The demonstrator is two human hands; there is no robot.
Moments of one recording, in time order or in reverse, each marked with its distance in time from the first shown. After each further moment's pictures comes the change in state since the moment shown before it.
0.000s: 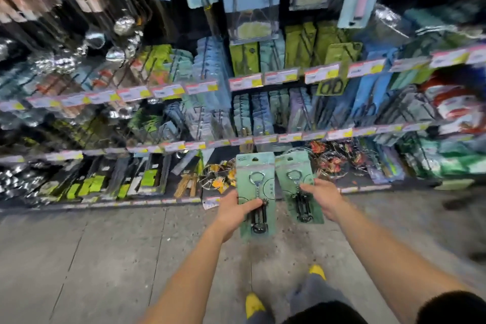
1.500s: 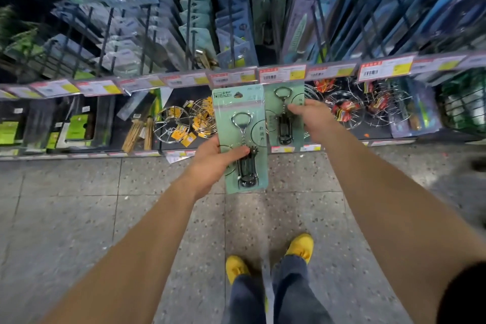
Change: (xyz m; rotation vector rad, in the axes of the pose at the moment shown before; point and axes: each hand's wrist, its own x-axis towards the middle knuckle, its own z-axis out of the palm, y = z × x) left_hand 0.256 -0.074 0.069 -0.155 -0.033 -0.151; right_hand 0.328 0.041 0.005 -0.059 -0.022 0.109
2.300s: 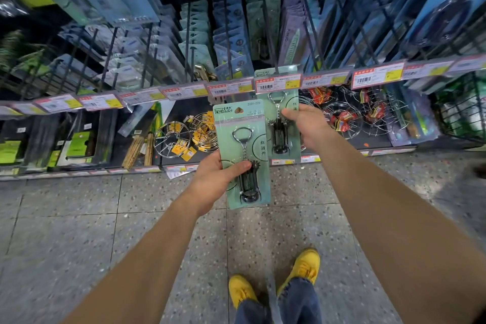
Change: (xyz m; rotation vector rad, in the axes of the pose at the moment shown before) left_hand -0.008 -0.012 0.006 0.008 -0.013 0.045; right_hand 0.039 0.020 0.006 0.157 -0.075 -0.041
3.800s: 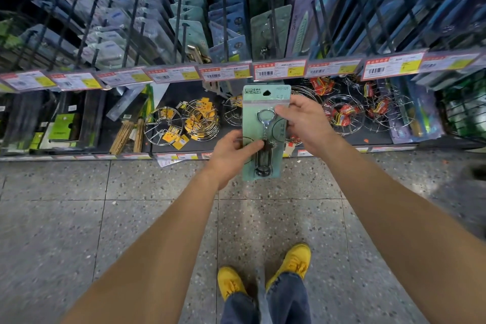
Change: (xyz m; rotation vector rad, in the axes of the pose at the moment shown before) left_hand 0.077 -0.028 0.034 0.066 0.047 0.014; right_hand -0.020 0.011 0.004 -0.009 -0.226 -0.293
